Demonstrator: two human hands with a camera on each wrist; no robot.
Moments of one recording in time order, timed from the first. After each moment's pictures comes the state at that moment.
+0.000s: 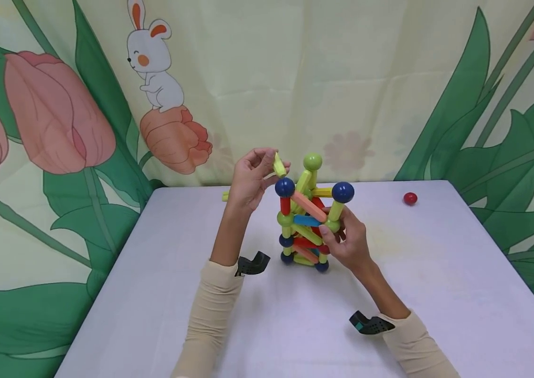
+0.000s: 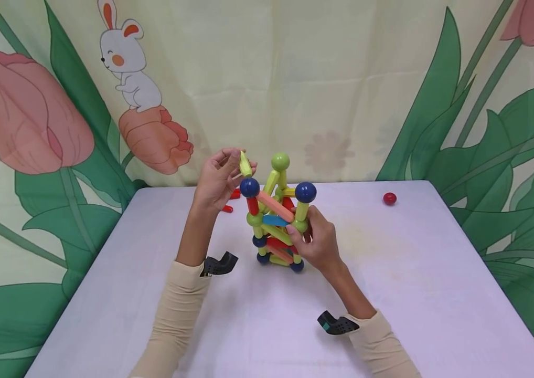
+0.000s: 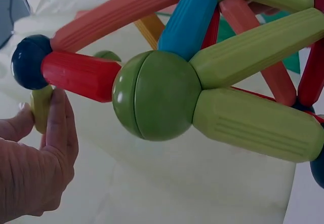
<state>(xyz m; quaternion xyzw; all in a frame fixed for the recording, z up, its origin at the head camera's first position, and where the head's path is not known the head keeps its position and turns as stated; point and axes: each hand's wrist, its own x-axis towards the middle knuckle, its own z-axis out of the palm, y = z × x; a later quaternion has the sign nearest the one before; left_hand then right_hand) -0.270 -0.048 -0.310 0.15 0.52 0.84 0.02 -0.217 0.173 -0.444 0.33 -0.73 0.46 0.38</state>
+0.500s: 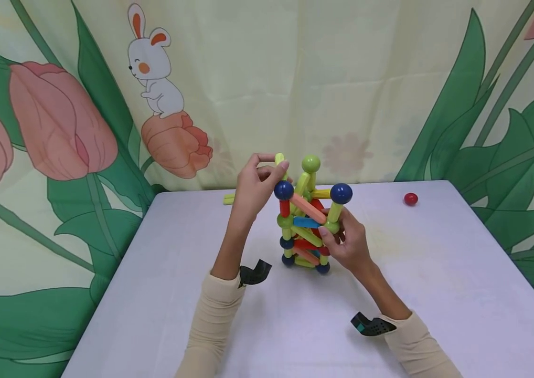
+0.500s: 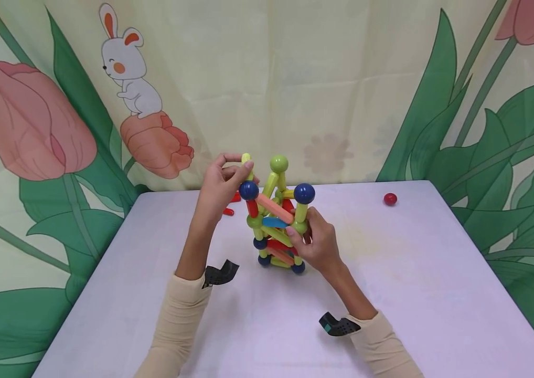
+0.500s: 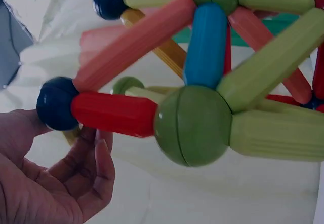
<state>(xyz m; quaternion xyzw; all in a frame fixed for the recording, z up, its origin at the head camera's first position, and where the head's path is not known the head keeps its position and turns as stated) -0.242 -0.042 -0.299 0.16 0.76 0.62 -0.06 -0.215 0.172 -0.444 0.32 -0.74 0.46 0.38</state>
